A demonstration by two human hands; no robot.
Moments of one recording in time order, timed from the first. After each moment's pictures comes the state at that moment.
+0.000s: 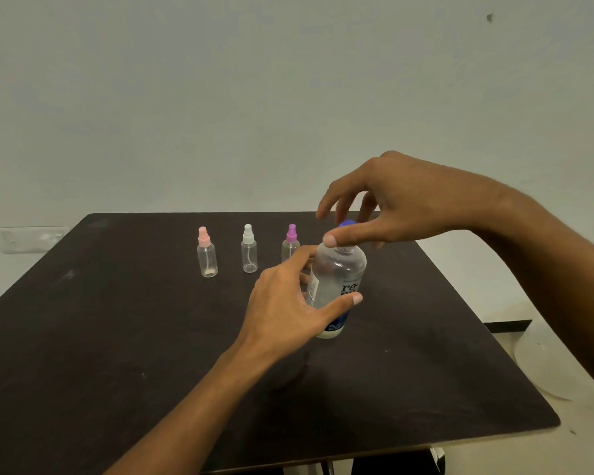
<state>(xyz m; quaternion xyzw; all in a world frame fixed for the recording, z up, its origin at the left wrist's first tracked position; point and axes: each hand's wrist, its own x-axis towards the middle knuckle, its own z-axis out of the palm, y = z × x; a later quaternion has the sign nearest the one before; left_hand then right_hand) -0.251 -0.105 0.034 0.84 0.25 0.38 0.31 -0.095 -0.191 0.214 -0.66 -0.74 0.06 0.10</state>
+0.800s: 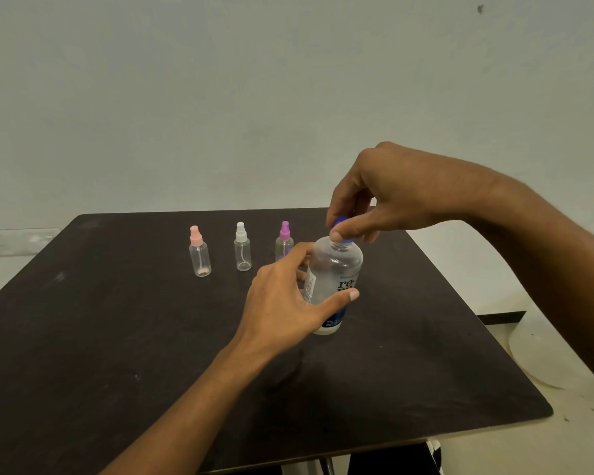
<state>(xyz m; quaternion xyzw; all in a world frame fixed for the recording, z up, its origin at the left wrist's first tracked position) -0.244 -0.106 0.035 0.84 0.24 0.37 0.31 -0.088 -0.189 0.217 -0.68 -0.73 0.05 0.06</state>
